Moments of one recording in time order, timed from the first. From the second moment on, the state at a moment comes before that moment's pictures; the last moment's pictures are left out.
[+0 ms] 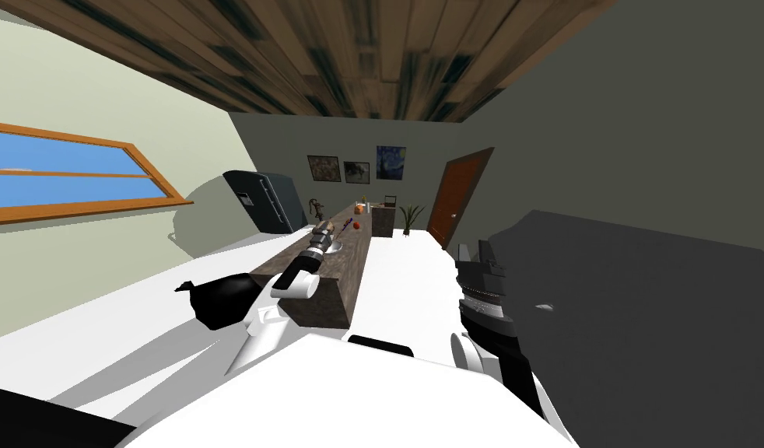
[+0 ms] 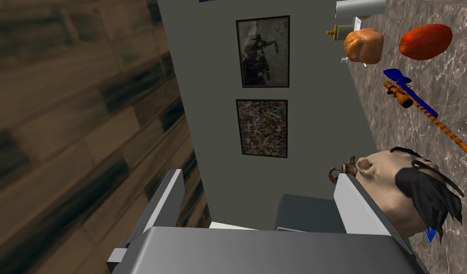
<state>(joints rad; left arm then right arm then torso) 0.18 0.18 0.19 -2.19 0.05 0.23 0.07 0.52 0.03 0.07 -2.35 0.09 -0.48 -0.04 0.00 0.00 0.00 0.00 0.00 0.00</state>
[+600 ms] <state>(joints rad) 0.13 0.19 0.21 -2.16 0.07 0.39 0.10 0.52 0.03 0.07 -2.35 0.09 -0.48 -0.04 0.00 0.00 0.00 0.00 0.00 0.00</state>
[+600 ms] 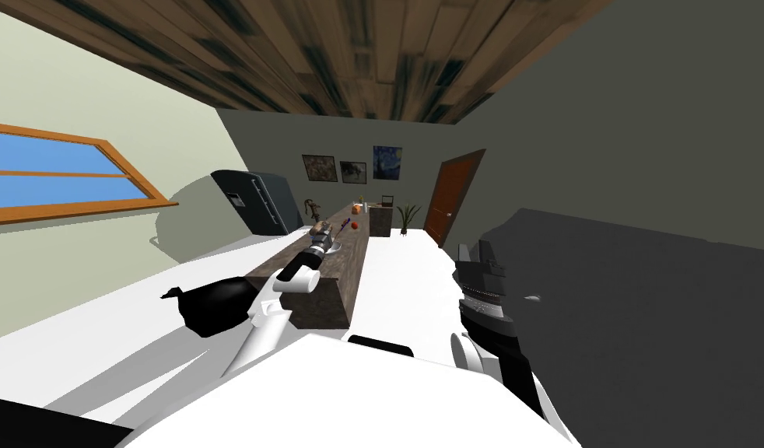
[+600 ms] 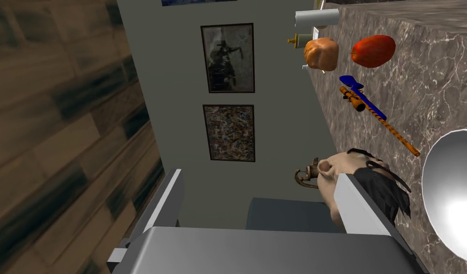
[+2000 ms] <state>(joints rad) 0.00 0.24 0.22 -2.08 0.11 0.75 0.15 0.52 0.03 0.07 -2.35 0.09 -0.48 -0.04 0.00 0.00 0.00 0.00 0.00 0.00</state>
